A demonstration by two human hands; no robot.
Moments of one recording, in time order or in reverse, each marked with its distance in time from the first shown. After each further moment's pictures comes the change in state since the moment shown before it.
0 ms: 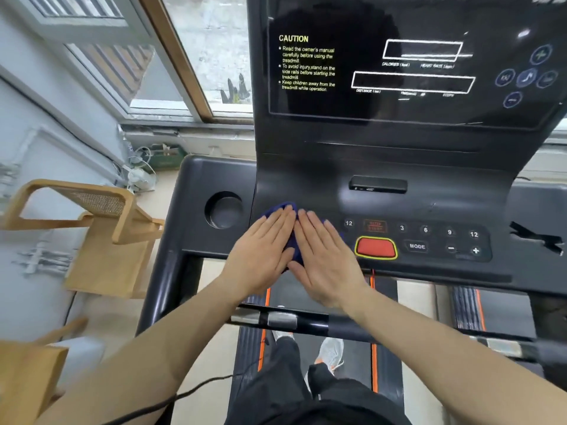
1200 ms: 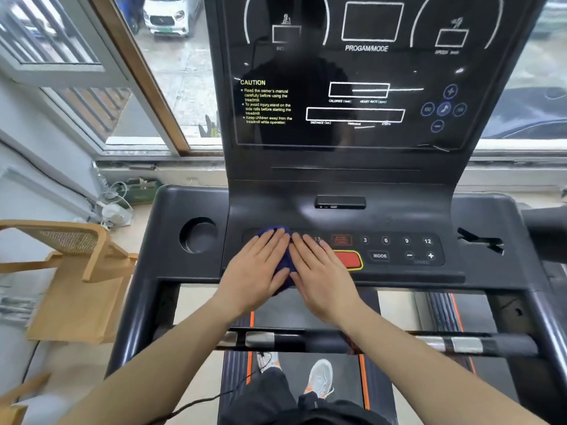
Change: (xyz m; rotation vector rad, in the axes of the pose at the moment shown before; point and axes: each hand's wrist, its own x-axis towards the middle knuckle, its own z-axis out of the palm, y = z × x) left_hand 0.021 0.027 0.007 0.052 0.032 0.043; right_hand -0.028 0.029 -0.005 -0.006 0.057 0.060
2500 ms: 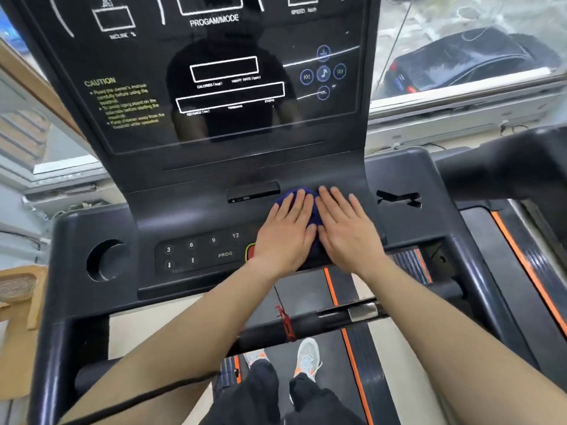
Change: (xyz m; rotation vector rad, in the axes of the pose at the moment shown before) left_hand 0.137 0.171 -0.011 -0.103 -0.099 0.071; right_hand -0.068 0.175 -0.005 -0.034 0.058 0.339
